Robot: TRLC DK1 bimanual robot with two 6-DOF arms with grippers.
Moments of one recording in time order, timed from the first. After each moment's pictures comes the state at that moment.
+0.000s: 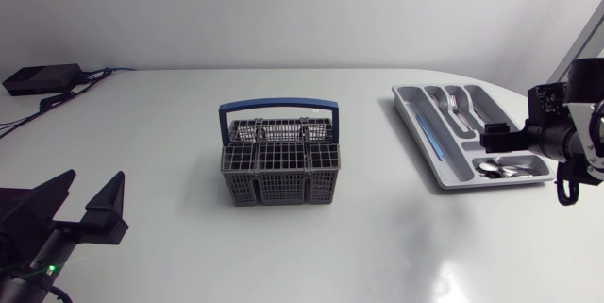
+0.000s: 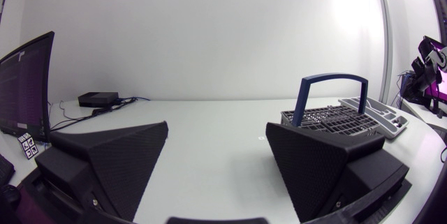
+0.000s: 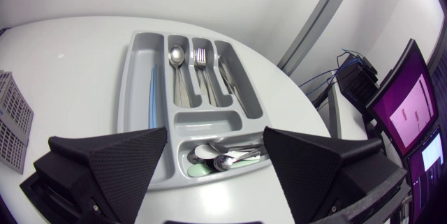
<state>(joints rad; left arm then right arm) -0.01 0.07 0.04 -0.04 0.01 0.02 -0.18 1.29 0.70 -0.01 0.22 -0.23</state>
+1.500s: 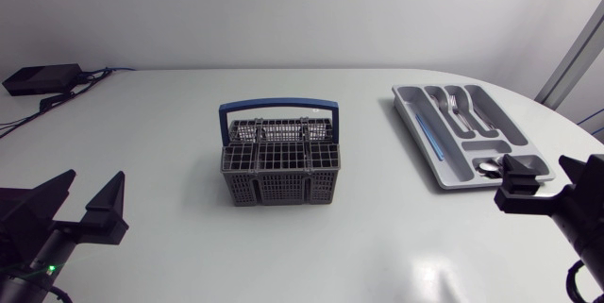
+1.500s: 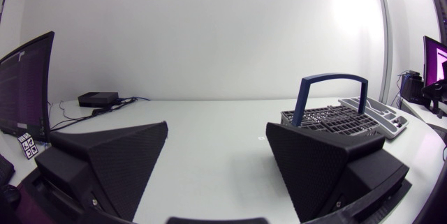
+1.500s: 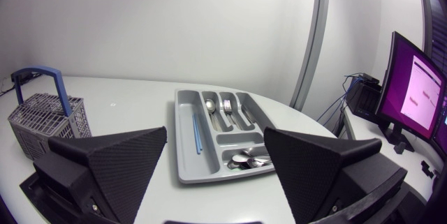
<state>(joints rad) -0.01 0.07 0.04 -0.04 0.01 0.02 -0.05 0.38 0.24 -0.09 0.15 -0.09</state>
